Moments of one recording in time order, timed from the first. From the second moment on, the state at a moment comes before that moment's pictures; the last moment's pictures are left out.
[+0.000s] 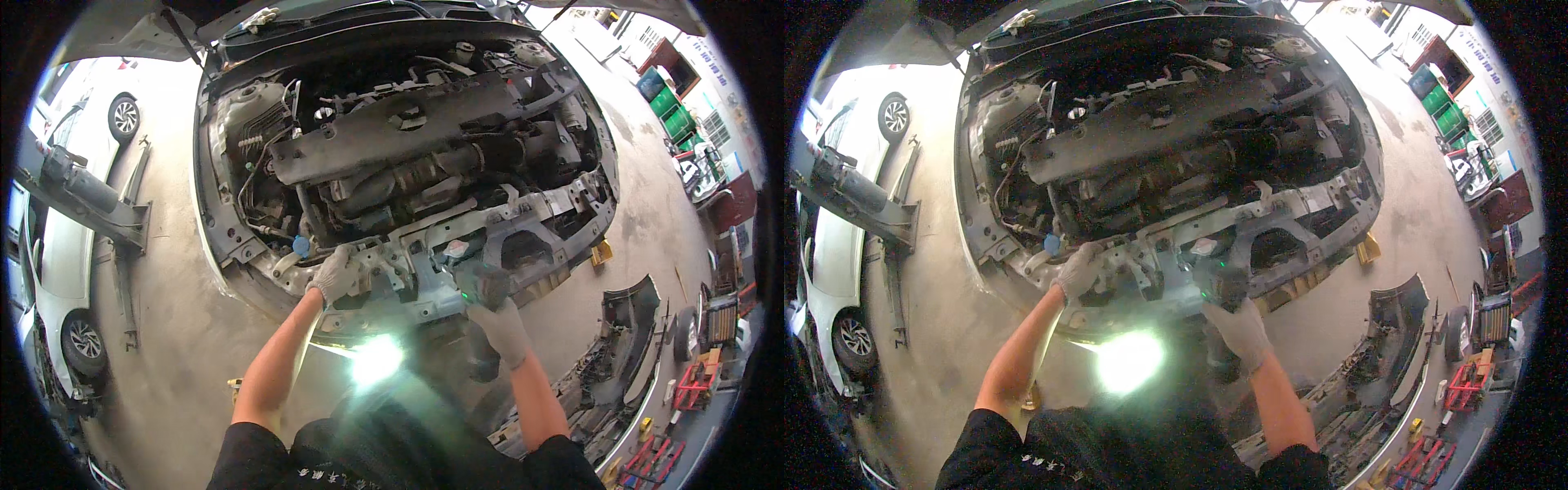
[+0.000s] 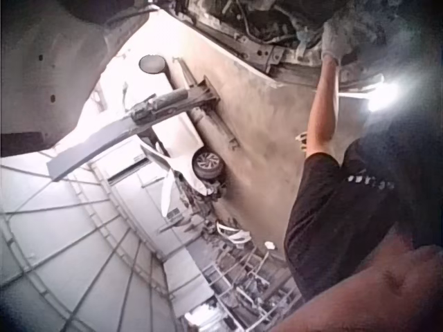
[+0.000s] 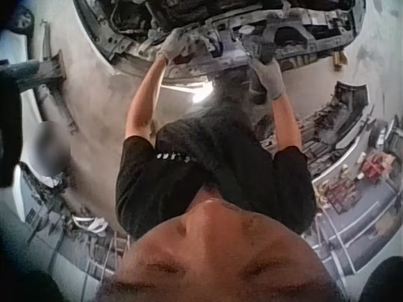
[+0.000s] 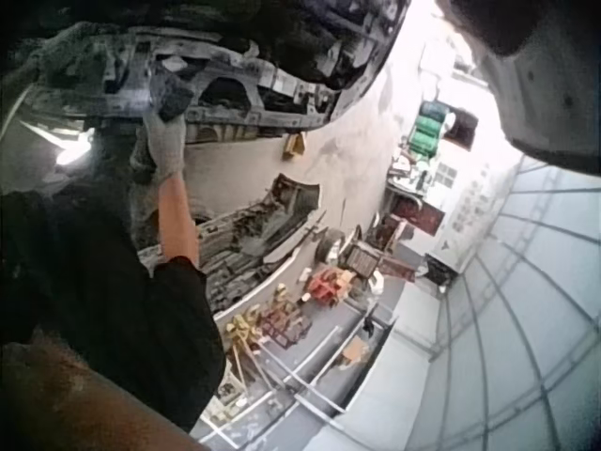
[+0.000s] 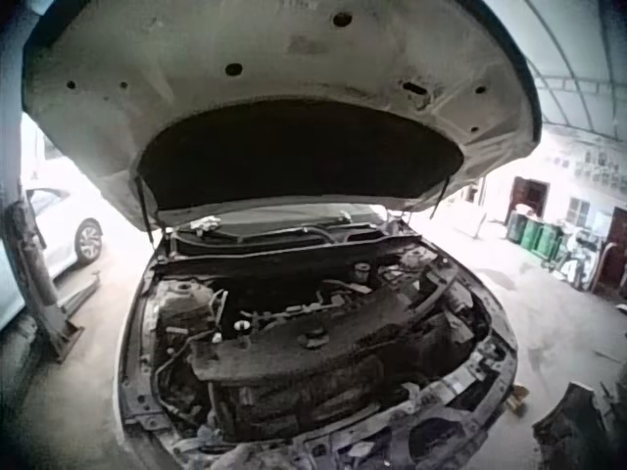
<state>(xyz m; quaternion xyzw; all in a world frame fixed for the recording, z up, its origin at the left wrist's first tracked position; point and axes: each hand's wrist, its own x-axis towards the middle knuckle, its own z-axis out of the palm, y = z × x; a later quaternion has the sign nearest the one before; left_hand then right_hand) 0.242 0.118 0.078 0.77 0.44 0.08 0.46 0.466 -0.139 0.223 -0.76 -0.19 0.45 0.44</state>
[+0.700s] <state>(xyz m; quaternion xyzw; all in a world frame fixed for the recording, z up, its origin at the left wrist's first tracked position) 0.319 0.101 0.103 0.58 0.39 0.12 0.70 0.439 -0.274 0.227 -0.74 -0.14 0.36 0.56</state>
